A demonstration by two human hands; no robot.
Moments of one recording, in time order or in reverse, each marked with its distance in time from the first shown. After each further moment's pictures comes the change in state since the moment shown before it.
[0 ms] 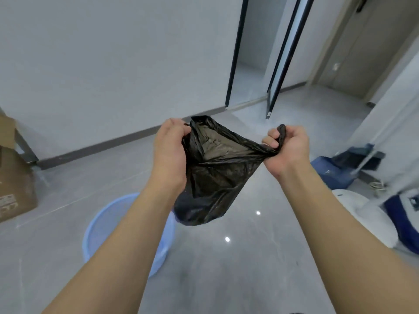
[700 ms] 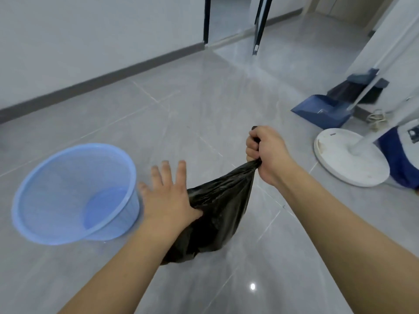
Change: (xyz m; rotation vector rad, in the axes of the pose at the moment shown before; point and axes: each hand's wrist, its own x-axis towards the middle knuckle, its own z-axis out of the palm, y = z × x) left_hand -0.090 -0.224 -0.066 2.047 -0.516 -0.127; right_hand 0.005 0.053 -0.188 -0.685 0.134 0.106
